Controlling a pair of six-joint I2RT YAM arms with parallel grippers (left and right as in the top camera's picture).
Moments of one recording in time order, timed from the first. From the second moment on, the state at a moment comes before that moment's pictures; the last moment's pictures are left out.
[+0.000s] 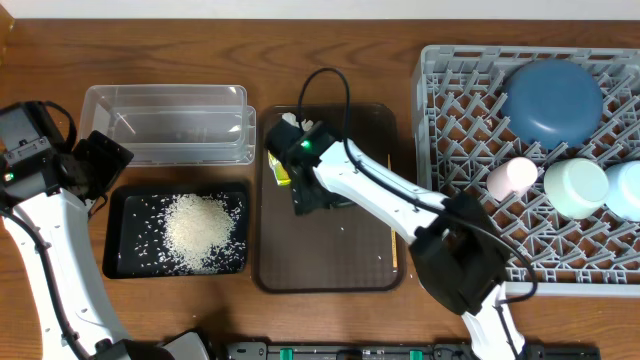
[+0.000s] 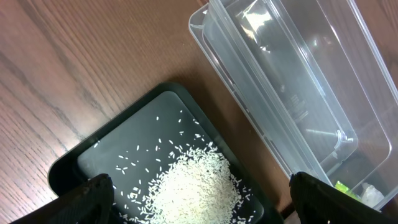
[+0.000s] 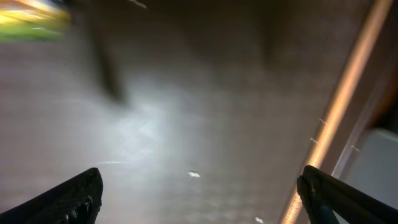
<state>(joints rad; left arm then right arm) 0.50 1.38 1.29 -1.02 0.02 -0.52 0.83 2.17 1.78 -1.25 0.18 0.72</state>
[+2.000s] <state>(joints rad) 0.50 1.38 1.29 -1.02 0.02 -0.52 0.60 2.12 1.49 -0.95 0.01 0.56</state>
